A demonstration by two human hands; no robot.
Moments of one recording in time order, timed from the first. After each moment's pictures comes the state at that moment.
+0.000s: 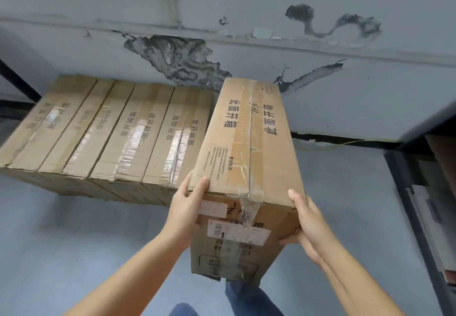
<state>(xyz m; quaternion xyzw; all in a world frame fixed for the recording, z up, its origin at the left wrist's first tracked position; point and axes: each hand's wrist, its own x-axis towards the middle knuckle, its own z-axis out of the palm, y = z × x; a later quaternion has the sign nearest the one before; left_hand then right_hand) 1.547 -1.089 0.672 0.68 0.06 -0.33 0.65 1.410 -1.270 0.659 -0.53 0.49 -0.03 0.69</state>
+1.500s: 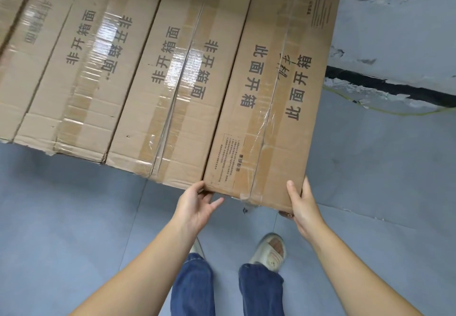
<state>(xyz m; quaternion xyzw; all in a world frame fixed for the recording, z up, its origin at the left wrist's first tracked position) 1.709 -1.148 0.299 0.40 0.50 -0.36 0.67 1.594 -1.341 0.268 -0.53 0.54 0.10 0.65</state>
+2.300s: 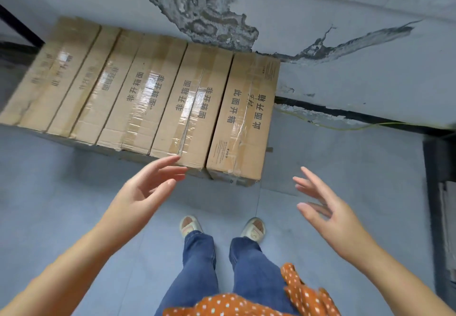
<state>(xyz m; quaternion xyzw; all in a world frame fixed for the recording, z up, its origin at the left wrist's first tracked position) 1.621 -1.050 0.707 0.76 -0.11 -0.32 0.55 1.453 -1.329 0.673 -0.78 0.25 0.07 0.57</state>
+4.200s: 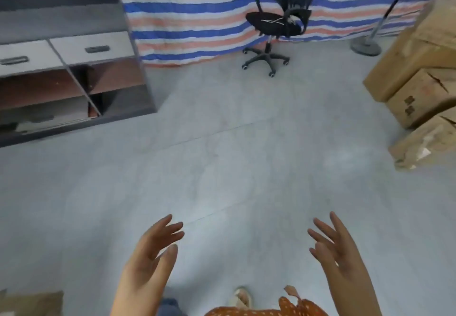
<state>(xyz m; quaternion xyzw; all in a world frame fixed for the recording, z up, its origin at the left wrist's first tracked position) 1.283 -0.771 0.734 0.34 -0.65 -0.65 0.19 1.153 -0.535 0.725 -0.04 0.77 -0.63 0.10</state>
